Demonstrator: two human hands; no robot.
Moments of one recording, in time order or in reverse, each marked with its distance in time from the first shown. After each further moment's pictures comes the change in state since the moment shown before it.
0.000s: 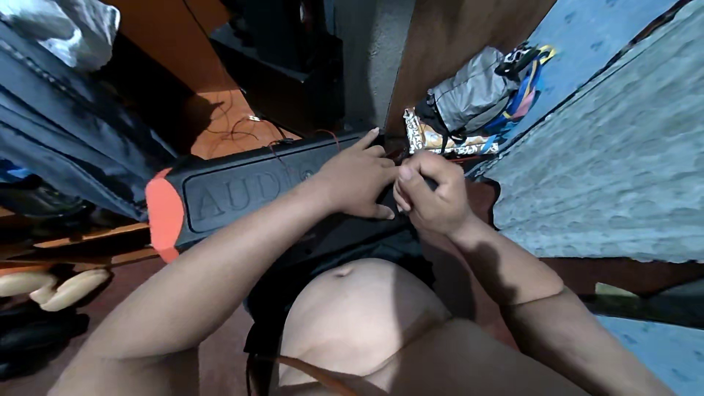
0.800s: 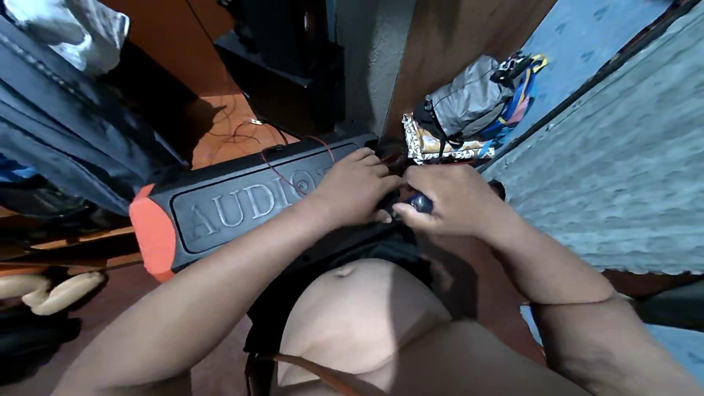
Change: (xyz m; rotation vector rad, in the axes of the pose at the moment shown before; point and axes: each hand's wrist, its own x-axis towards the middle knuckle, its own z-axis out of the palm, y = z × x) left_hand -0.018 0.013 0.009 0.086 0.189 -0.004; right_hand 0.004 -0.027 -0.035 -0.866 -0.419 -0.080
